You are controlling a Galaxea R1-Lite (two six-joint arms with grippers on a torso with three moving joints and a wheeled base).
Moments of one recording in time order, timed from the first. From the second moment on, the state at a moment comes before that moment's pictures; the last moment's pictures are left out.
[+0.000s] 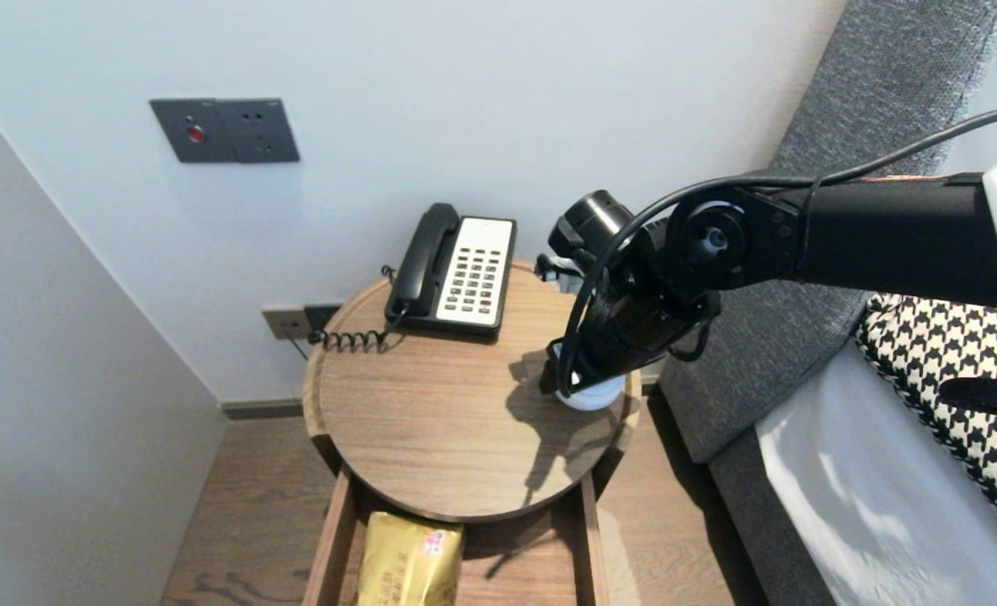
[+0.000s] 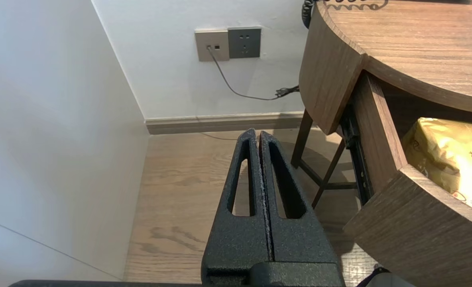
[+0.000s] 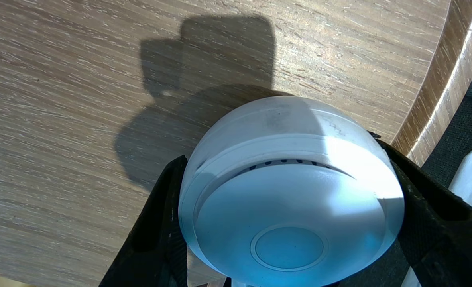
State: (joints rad) left arm 0.00 0.00 0.00 -0.01 0.00 0.03; right arm 0.65 2.10 -1.94 0.80 -0.16 0.18
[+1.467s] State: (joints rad) left arm 0.00 0.00 0.00 -0.01 0.00 0.03; right arm 0.67 1.86 -1.93 0.85 -0.15 0.27
